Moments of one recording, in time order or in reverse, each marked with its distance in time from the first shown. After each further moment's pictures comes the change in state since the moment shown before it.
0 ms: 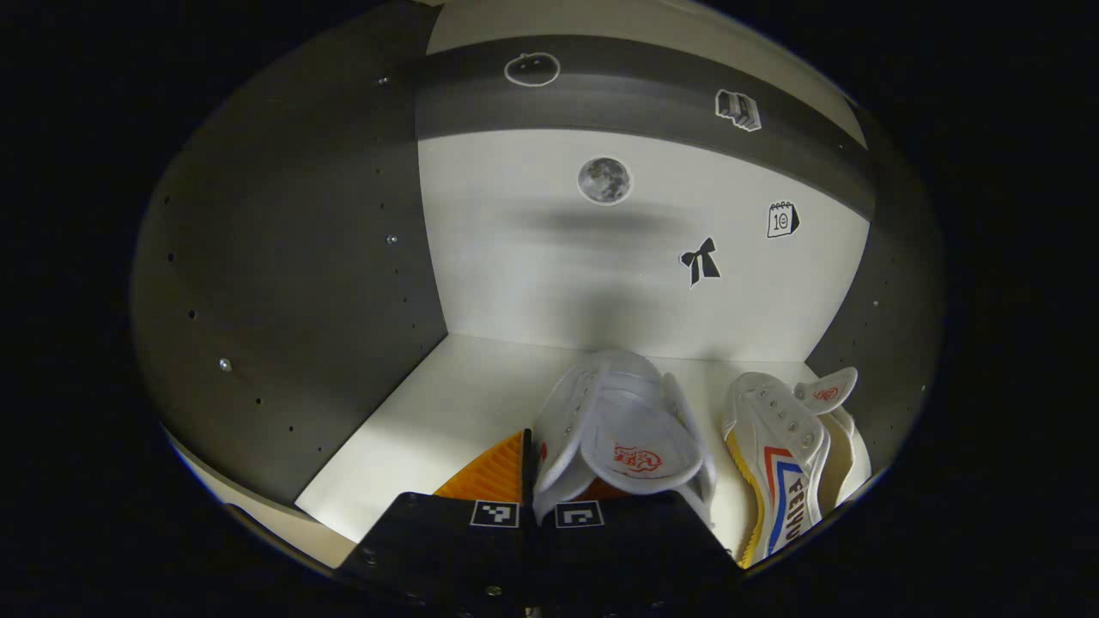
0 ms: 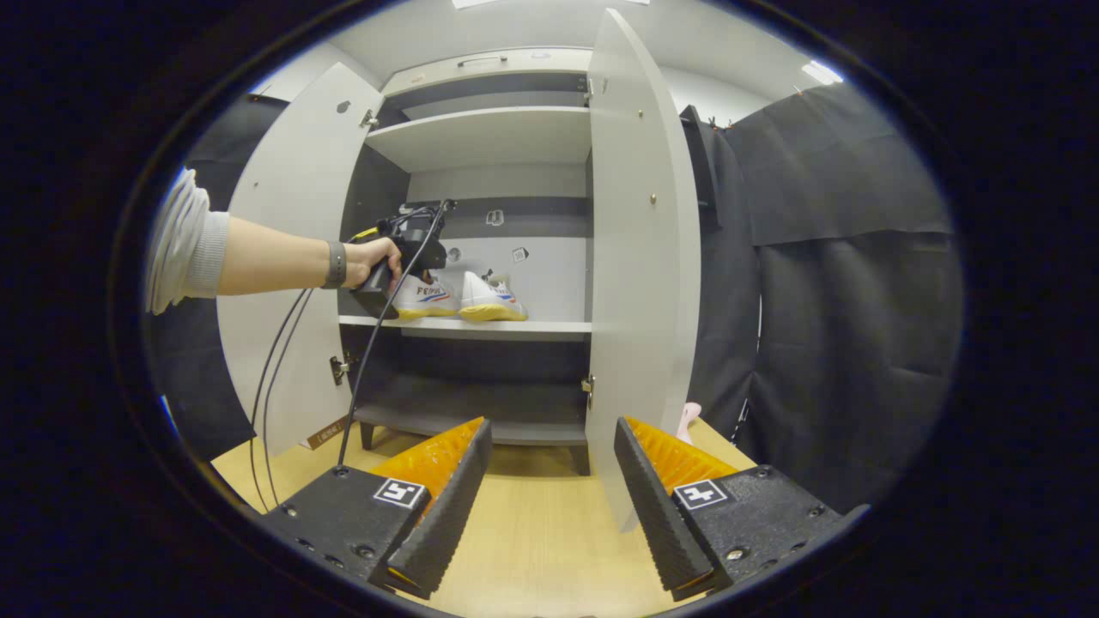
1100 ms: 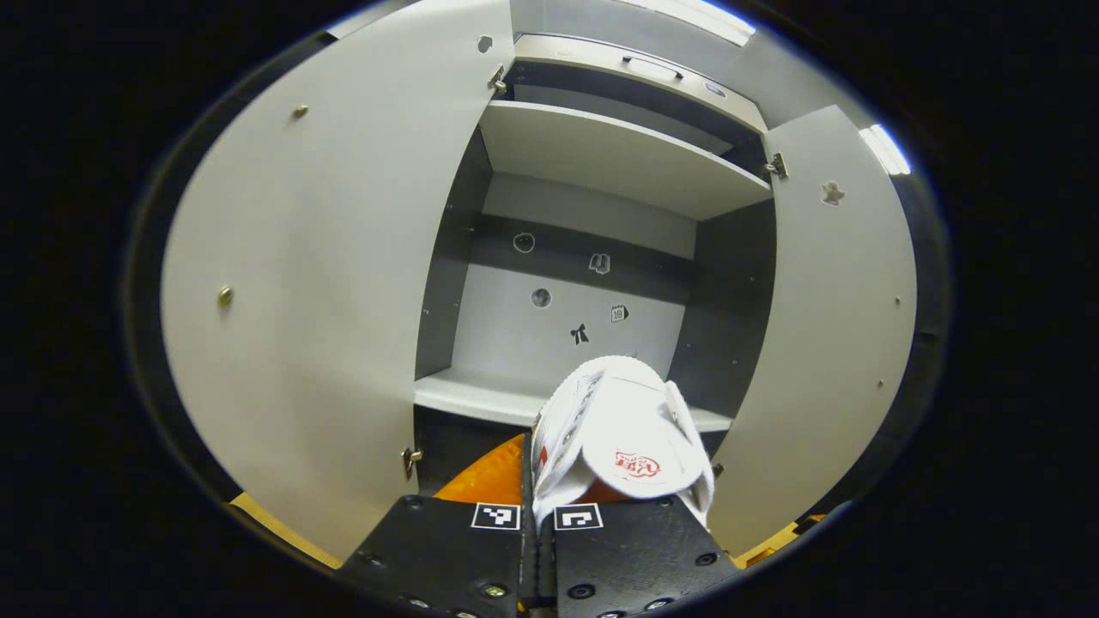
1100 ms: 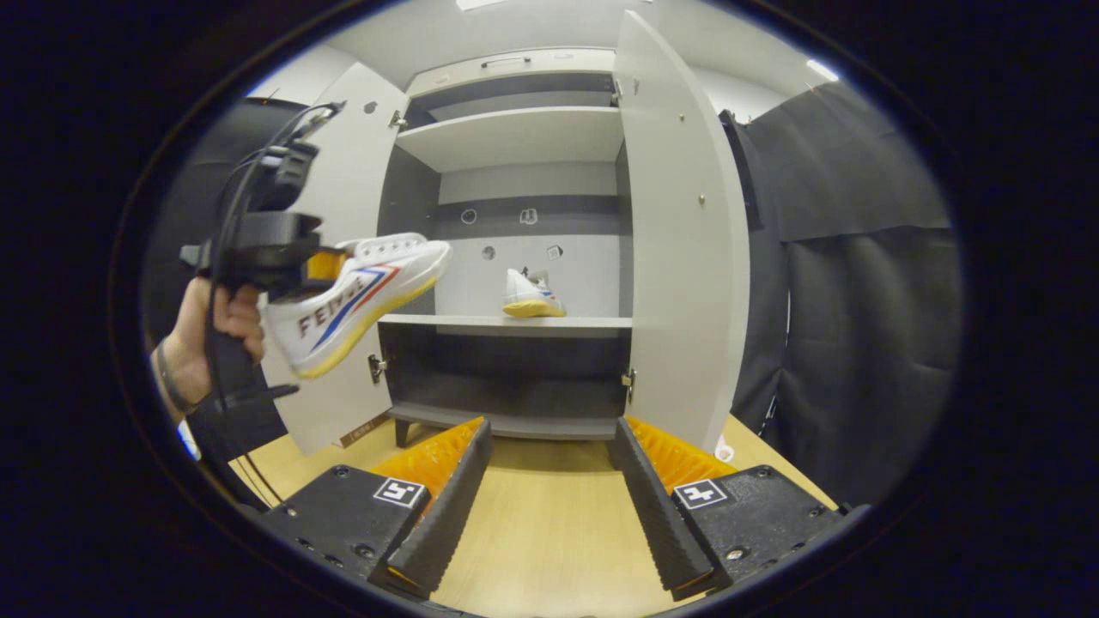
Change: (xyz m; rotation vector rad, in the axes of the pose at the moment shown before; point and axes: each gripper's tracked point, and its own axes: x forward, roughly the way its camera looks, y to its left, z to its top) left arm -0.200 0.024 -0.082 -0.048 -0.559 -0.245; right arm -0.015 0.037 -0.002 0.001 -0.005 0.094
